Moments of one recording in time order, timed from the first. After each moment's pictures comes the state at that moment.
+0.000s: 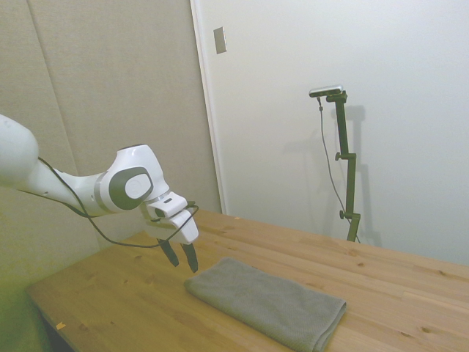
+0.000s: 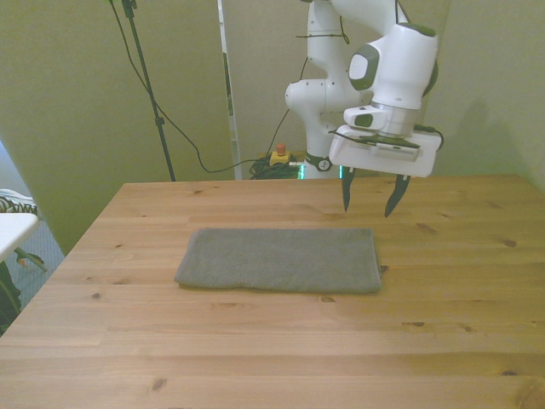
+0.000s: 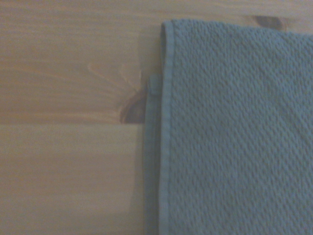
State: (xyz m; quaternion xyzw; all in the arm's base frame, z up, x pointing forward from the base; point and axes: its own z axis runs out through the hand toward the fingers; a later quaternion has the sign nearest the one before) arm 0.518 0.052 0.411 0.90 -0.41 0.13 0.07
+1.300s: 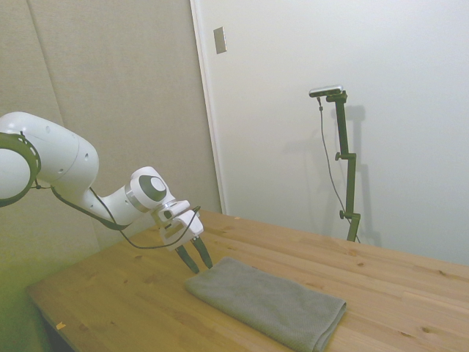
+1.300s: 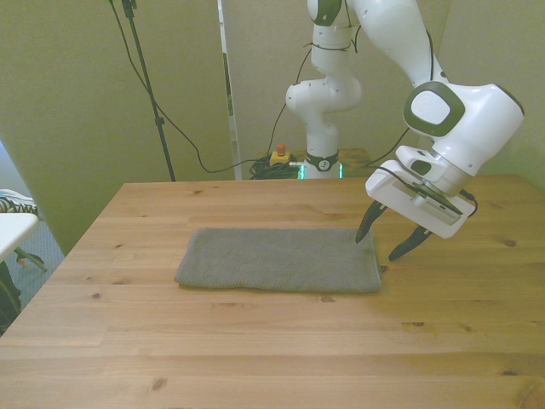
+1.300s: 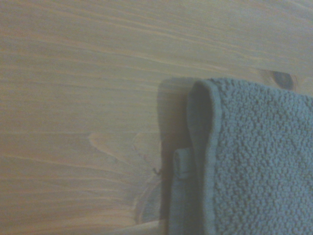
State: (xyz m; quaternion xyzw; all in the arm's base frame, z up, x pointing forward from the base) arm 0.590 0.105 0.345 0.86 -0.42 0.15 0.24
